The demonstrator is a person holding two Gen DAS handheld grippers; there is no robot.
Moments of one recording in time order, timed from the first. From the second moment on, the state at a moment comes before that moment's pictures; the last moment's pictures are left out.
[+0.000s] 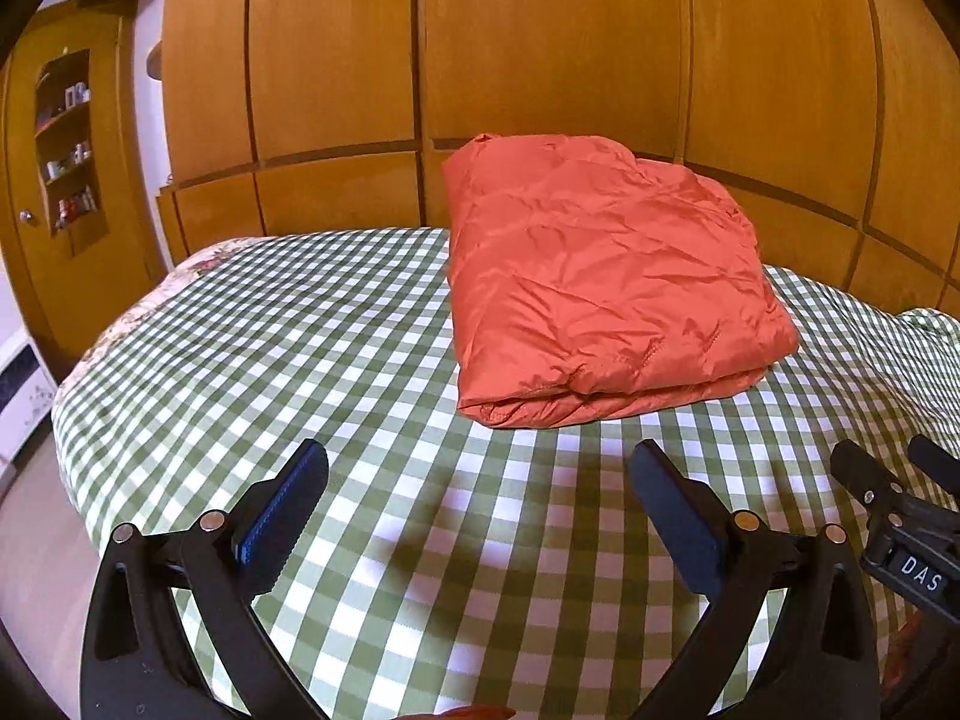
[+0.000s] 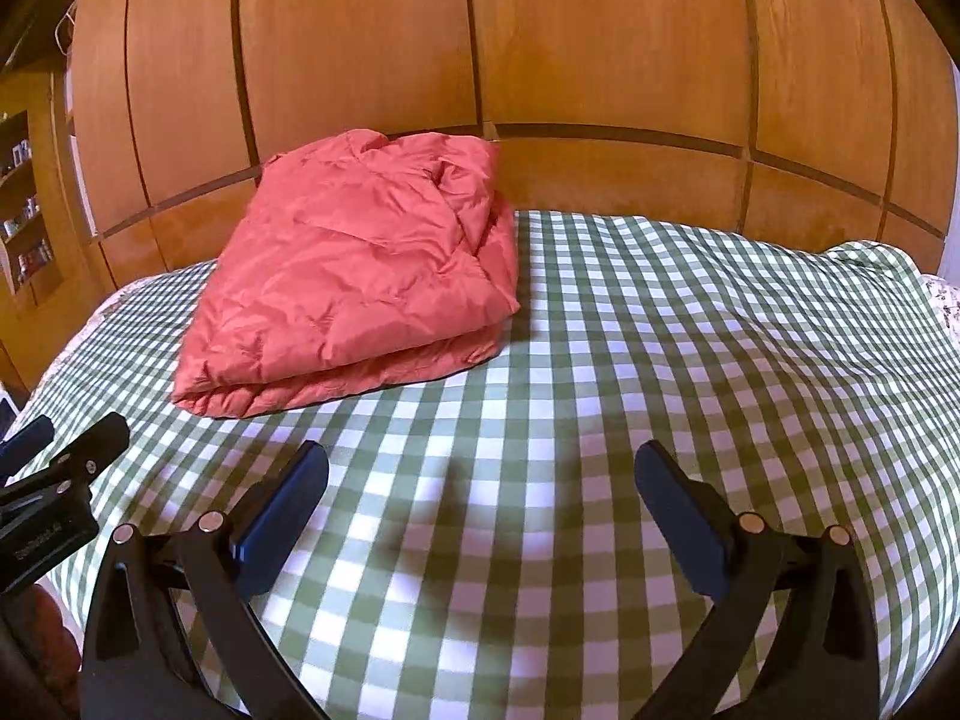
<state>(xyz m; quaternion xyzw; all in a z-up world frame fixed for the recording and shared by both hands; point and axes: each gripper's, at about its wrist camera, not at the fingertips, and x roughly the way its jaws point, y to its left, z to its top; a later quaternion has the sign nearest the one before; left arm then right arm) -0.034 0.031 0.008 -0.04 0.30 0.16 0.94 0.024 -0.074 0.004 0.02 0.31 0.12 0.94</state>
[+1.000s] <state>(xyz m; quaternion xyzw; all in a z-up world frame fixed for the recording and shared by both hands) -0.033 0.033 0.002 -0.04 0.31 0.15 0.94 0.023 -0.073 0.000 0.01 0.32 0.13 0.94</state>
